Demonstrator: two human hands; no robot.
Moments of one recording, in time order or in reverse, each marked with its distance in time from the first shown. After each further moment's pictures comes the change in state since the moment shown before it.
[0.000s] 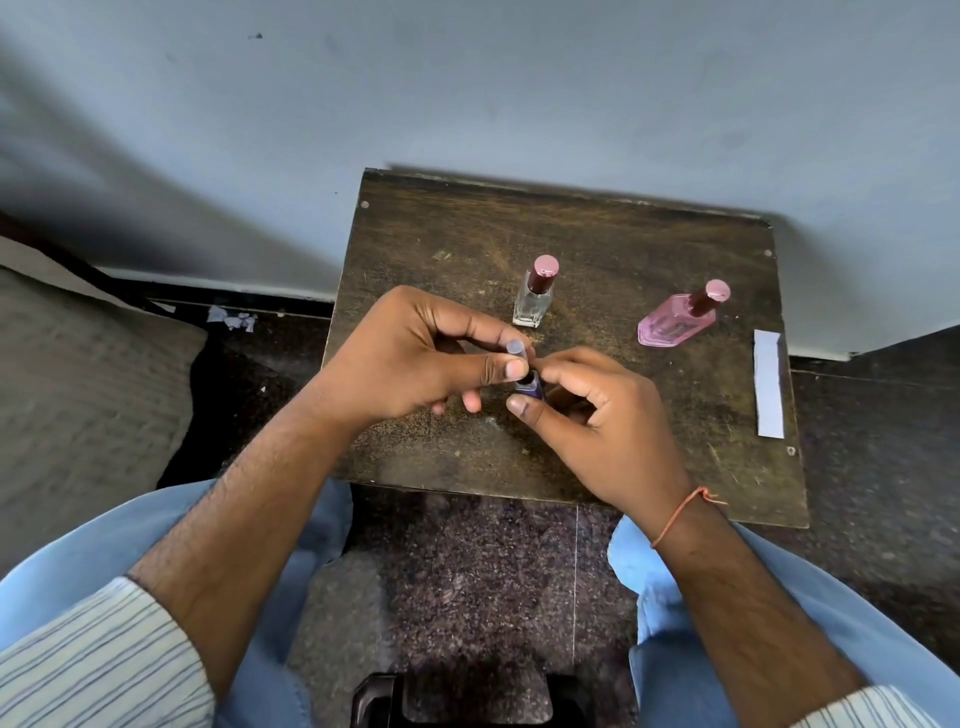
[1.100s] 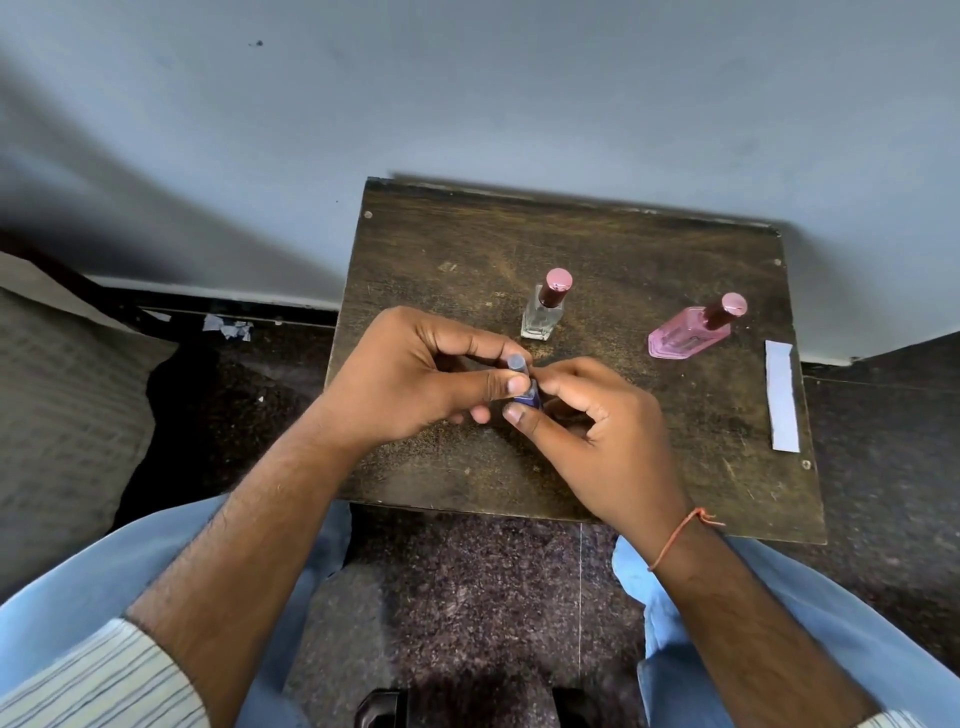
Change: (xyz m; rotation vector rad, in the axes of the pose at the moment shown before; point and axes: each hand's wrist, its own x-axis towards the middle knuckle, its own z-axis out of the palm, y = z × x) left_hand 0.003 -0.021 -0.004 -0.064 0.035 0.082; right_hand 0.003 -0.006 0.012 0.008 0.057 0.007
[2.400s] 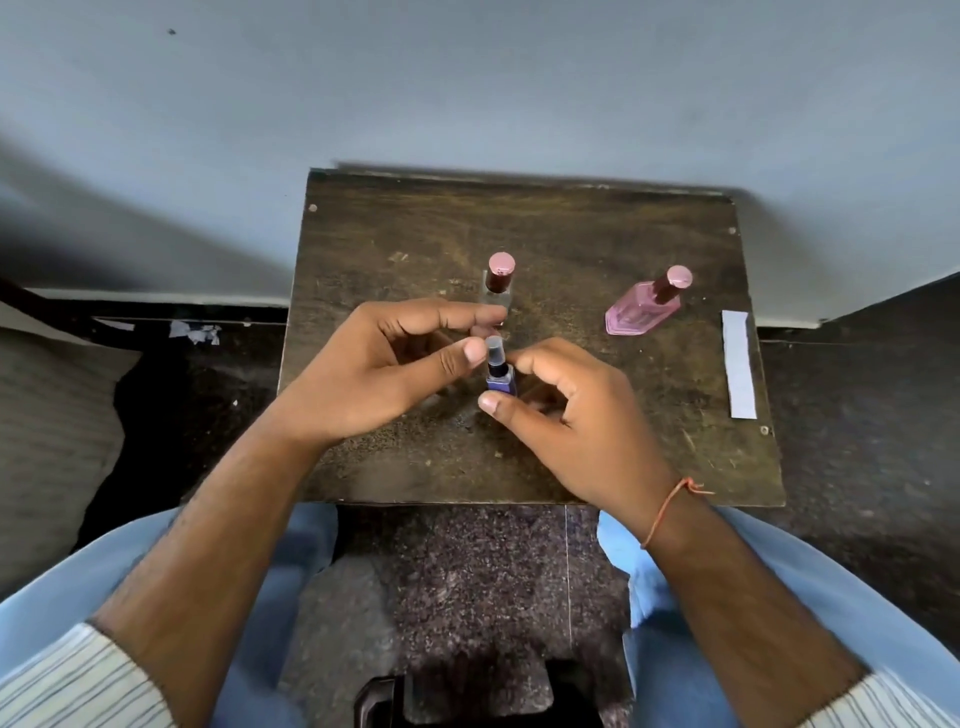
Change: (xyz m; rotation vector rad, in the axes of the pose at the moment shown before) left_hand 0.009 0.007 0.010 0.024 -0.081 0.062; right_hand 0.000 -0.002 -0.019 0.052 -0.081 0.067
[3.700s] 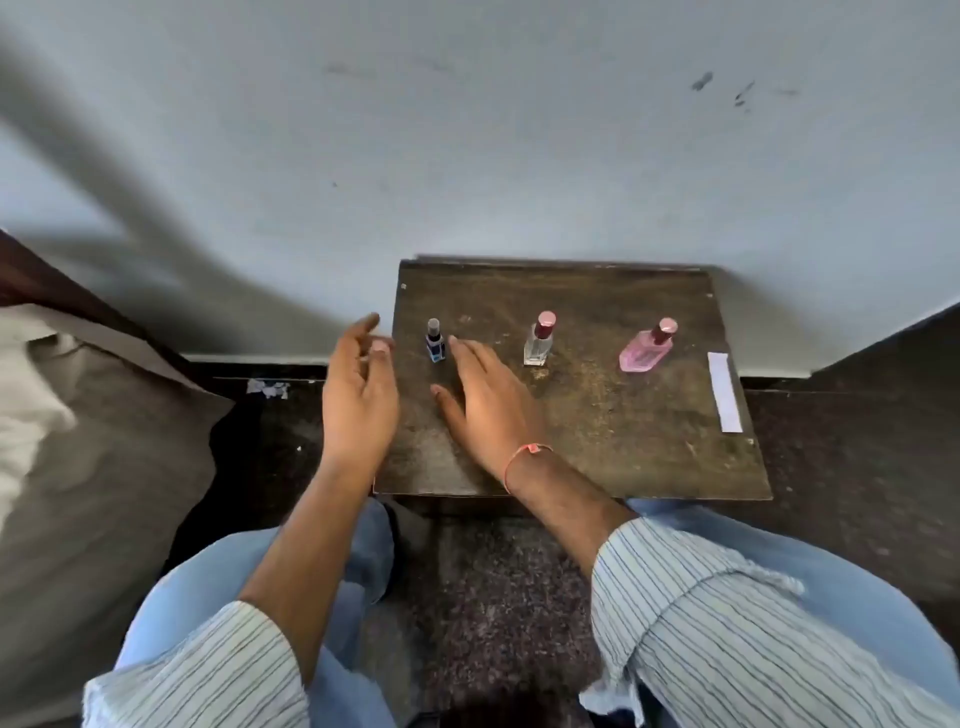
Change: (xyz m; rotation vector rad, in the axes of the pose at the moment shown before) left_hand -0.066 0.019 -0.035 0.125 0.791 -0.221; right_hand 0.034 -0.079 0.101 -0.411 0.097 -0.139
